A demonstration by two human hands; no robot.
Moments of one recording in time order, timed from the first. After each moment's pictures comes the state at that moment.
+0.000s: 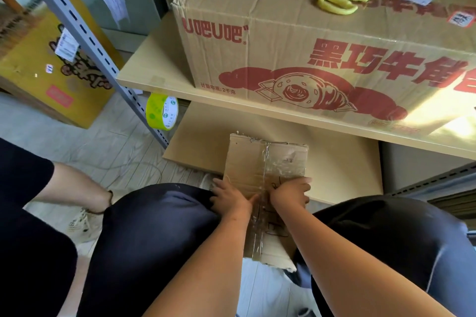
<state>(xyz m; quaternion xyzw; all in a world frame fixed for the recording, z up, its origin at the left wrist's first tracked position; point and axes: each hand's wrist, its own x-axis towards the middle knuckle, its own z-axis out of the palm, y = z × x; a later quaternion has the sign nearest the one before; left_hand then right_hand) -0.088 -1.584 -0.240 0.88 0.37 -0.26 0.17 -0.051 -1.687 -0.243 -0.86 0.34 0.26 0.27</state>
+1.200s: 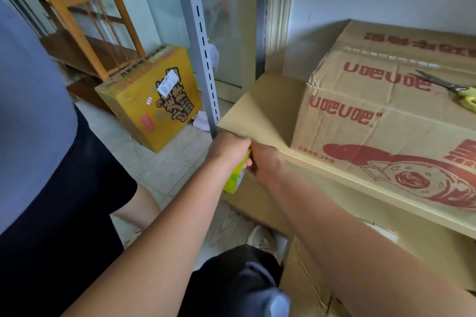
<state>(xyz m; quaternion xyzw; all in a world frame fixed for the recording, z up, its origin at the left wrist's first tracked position) -0.007 -1.368 -0.040 0.81 0.33 -0.01 0.48 0.041 -1.433 -0.096 -0.62 0.12 0.29 0.72</state>
